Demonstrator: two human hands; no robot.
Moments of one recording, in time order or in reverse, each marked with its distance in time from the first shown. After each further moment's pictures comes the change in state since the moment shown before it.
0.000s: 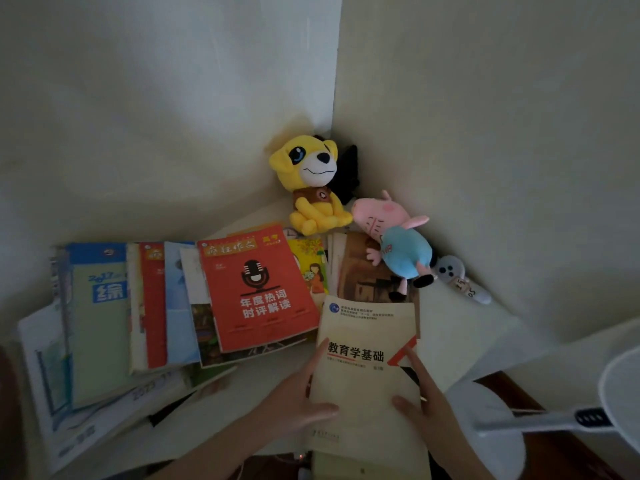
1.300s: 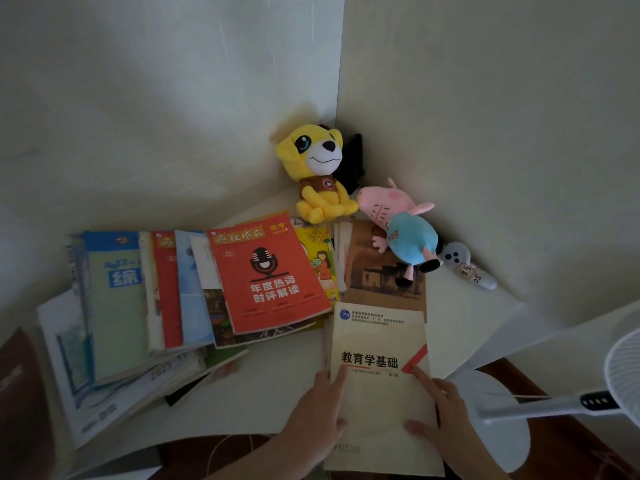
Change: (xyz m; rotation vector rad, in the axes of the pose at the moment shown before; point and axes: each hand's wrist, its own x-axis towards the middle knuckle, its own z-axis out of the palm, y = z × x) left_hand -0.019 -0.007 0.054 0.591 0.124 -0.041; right_hand -0.030 0.023 -0.001 -0.489 -0.011 0.057
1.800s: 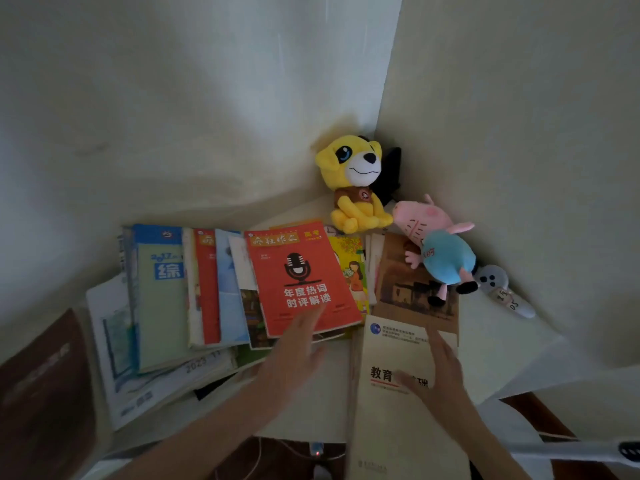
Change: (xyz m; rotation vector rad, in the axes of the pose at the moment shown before) left_hand -0.001 -0.045 -0.097 -0.180 0.427 0.072; right_hand 0.049 -0.081 0.000 0.033 0.106 -0.096
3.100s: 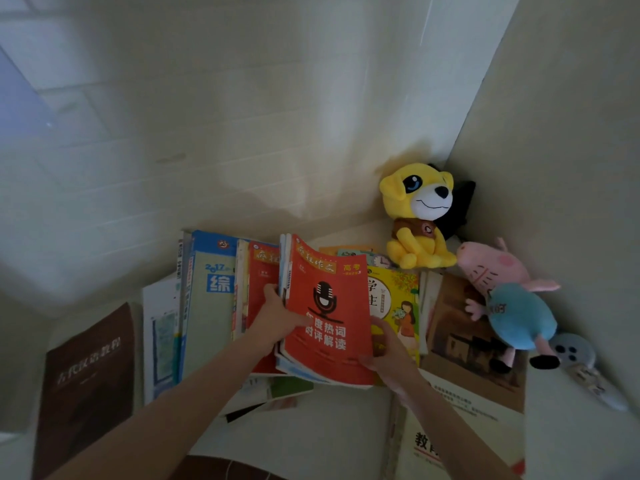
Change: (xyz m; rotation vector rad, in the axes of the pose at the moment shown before) left_hand 0.062 -0.066 -0.093 -0.648 0.173 -0.601; right_hand 0.114 -0.105 0.093 0.420 -0.452 -0.008
